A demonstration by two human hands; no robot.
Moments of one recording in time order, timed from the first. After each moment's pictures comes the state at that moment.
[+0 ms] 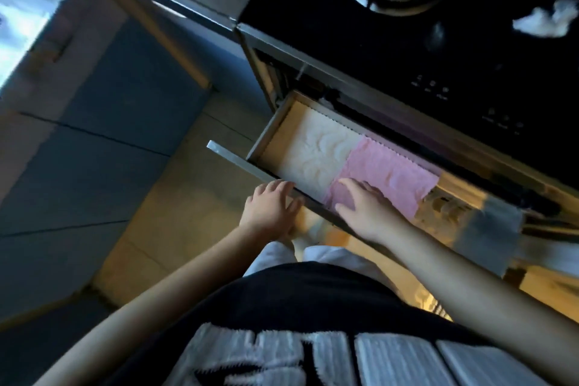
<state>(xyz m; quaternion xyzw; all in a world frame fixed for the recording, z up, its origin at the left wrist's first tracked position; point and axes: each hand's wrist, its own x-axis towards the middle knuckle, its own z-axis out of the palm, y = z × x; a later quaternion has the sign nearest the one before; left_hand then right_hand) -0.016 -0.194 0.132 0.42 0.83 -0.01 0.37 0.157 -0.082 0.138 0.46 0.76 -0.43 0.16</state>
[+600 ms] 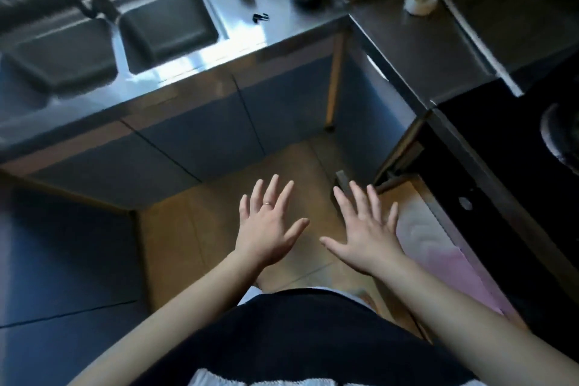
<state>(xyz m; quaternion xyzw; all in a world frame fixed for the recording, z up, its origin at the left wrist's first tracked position) -0.115 -0.383 0.197 0.25 0.95 0.06 0.16 -0.028 -0.201 0.207 0.15 0.96 -0.17 0.16</state>
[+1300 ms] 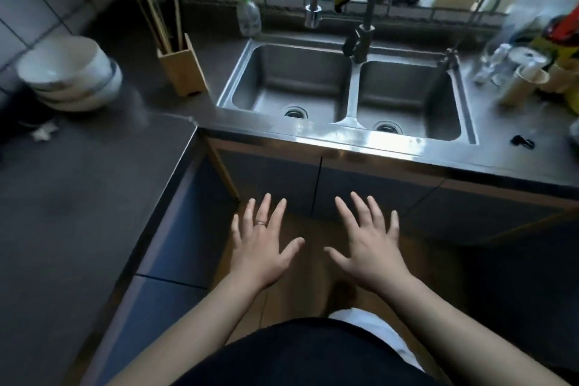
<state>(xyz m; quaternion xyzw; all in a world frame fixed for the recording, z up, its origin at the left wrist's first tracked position) -0.272 -0.744 0.233 -0.08 0.98 0.14 0.10 -0.317 -0.540 0.253 -0.16 0.98 -0.07 0.12</state>
